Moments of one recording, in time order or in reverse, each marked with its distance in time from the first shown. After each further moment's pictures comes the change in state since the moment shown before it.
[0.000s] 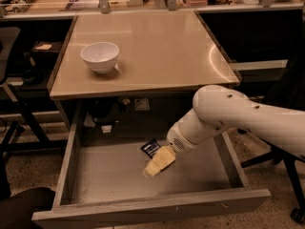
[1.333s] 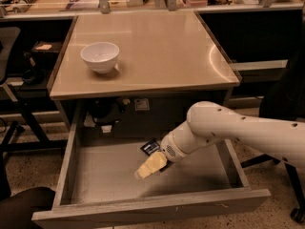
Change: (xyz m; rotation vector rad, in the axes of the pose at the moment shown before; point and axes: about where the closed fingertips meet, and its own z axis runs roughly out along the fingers) arm 0.001 -0.006 0.050 -0.030 -0.063 0.114
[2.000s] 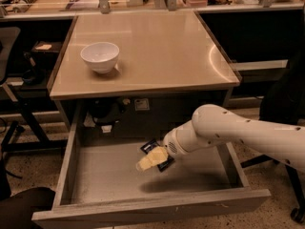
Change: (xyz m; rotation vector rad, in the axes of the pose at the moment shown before) arm -0.013 -0.025 0.003 0.036 -0.110 0.041
